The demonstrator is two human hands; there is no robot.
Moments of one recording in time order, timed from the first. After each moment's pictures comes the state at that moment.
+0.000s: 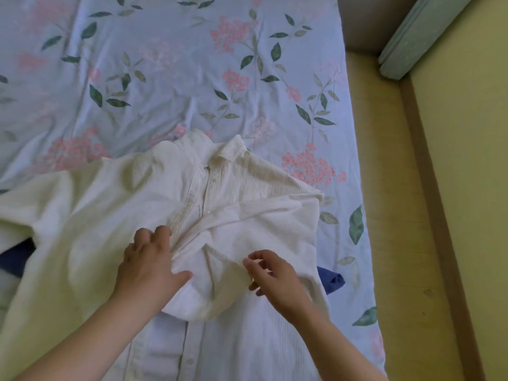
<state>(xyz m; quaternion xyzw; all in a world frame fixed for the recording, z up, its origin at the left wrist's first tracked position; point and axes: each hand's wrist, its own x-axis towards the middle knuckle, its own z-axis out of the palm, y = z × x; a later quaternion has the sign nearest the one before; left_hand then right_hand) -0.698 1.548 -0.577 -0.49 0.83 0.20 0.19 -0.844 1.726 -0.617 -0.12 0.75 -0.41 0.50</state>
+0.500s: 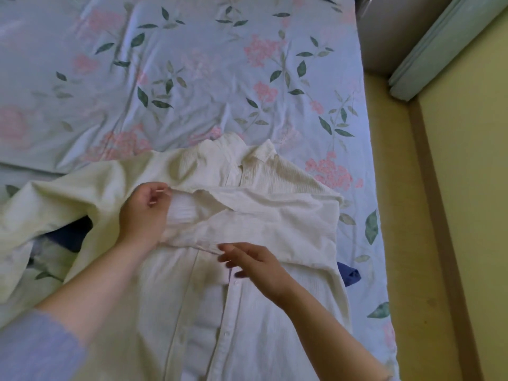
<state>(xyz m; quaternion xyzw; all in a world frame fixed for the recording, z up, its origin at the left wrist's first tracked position) -0.658 1.475 -0.554 -0.59 0.65 0.45 -0.19 -0.776 1.663 -0.559 -0.22 0.68 -0.40 0.58</state>
